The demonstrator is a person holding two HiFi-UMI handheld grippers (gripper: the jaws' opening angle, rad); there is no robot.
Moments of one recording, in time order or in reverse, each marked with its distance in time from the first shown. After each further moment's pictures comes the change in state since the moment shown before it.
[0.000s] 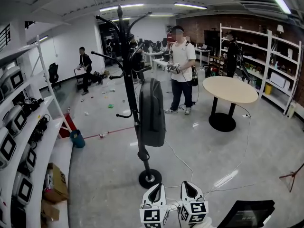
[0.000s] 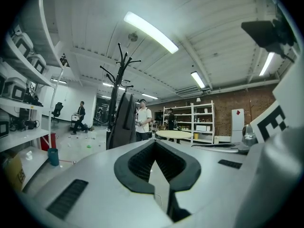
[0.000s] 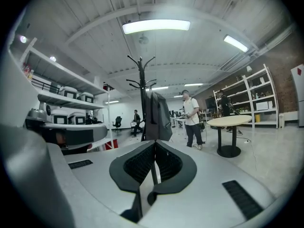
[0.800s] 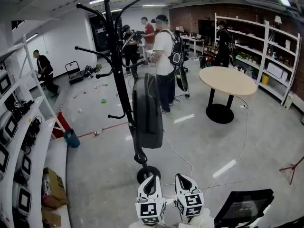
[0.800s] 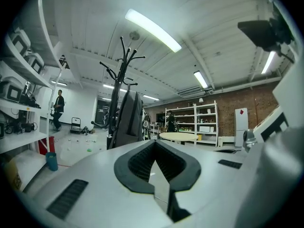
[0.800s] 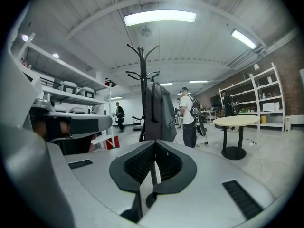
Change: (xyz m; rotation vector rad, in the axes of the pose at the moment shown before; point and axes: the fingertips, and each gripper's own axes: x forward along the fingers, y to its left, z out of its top) left arm 0.071 0.052 0.016 0.010 -0.028 0.021; right arm 0.089 0.007 0.001 -0.039 0.034 0.046
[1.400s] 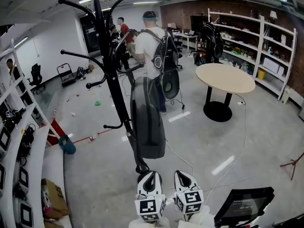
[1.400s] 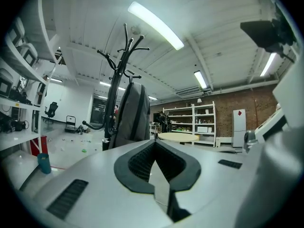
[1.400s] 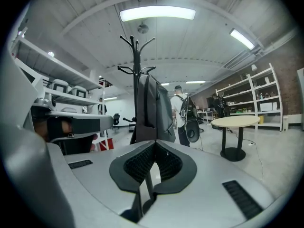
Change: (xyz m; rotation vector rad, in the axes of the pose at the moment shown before) left arm 0.072 0.042 0.006 -0.006 0.008 -0.055; right arm 0.075 -0.010 0.011 0.013 -0.009 -0.056
